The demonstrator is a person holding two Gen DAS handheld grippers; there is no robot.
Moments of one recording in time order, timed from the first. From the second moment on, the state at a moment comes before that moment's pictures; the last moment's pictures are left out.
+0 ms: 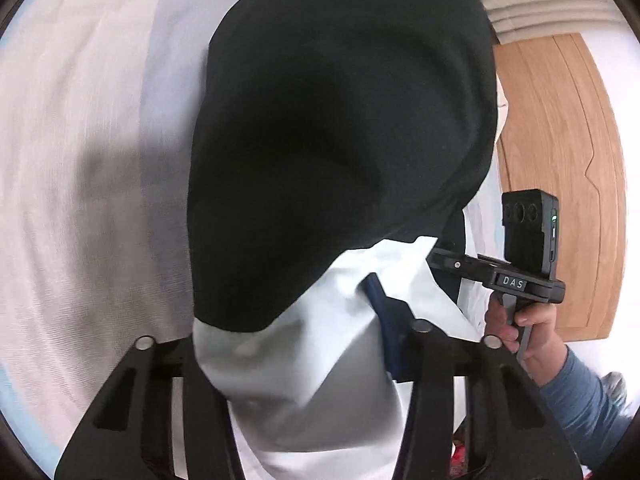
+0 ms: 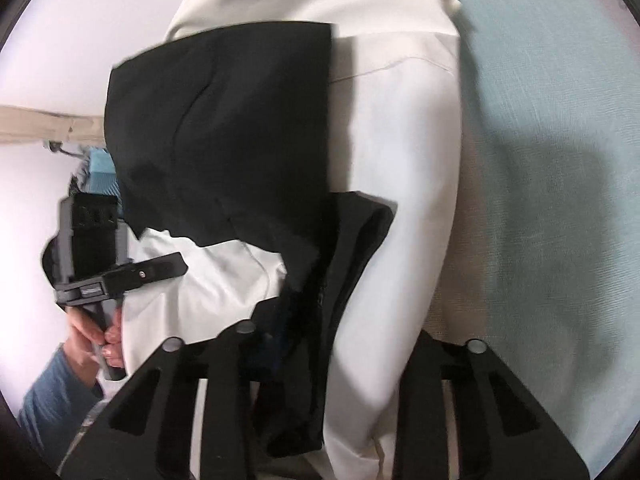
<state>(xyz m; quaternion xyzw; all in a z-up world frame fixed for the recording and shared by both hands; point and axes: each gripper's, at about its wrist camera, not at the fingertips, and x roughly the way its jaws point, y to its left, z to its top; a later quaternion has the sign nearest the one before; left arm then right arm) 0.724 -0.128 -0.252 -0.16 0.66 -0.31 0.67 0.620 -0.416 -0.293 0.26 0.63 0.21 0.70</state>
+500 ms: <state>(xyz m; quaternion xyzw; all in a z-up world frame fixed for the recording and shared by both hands) 0.669 -0.095 -0.175 -0.15 0.62 -0.30 0.71 0.595 -0.357 -0.186 0.18 0.59 0.25 0.75</state>
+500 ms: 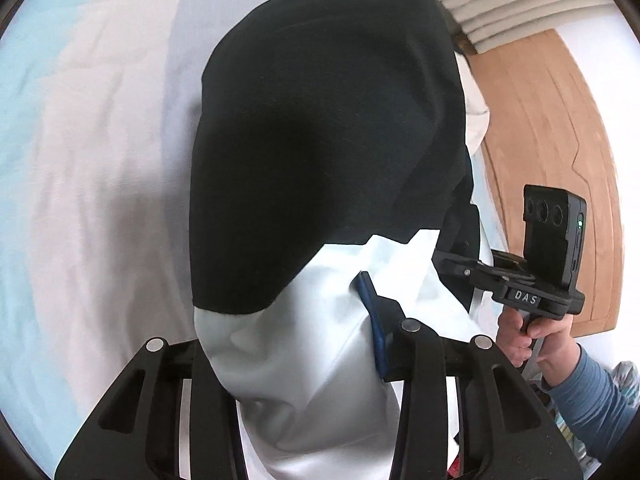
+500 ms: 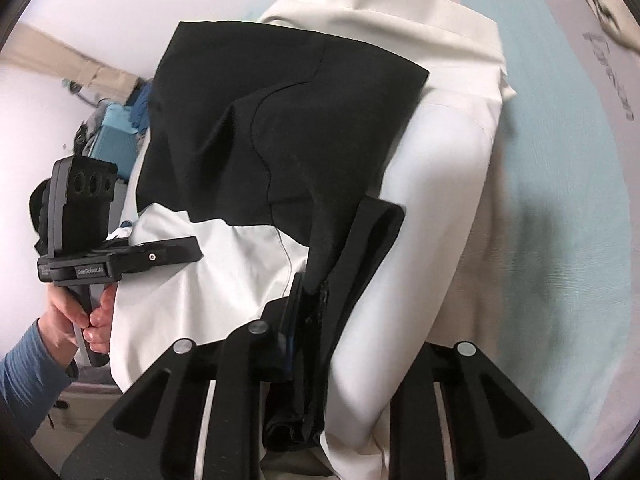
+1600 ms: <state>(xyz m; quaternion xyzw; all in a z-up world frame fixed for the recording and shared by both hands) 0.394 0.663 -0.035 -0.19 0.55 0.00 0.81 0.505 0.426 -0.052 0.07 0.56 0.46 0.69</state>
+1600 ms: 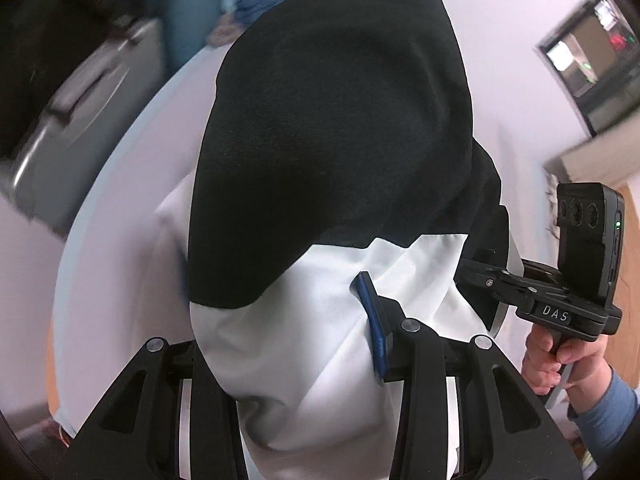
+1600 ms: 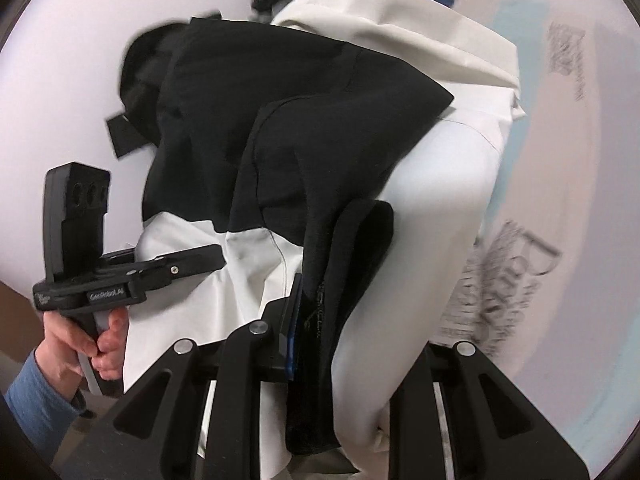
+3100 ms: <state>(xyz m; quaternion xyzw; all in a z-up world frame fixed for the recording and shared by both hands) 0.078 0.347 0.046 -0.06 0.40 0.30 0.86 0.189 0.179 0.000 -0.11 0.33 0.31 0.88</state>
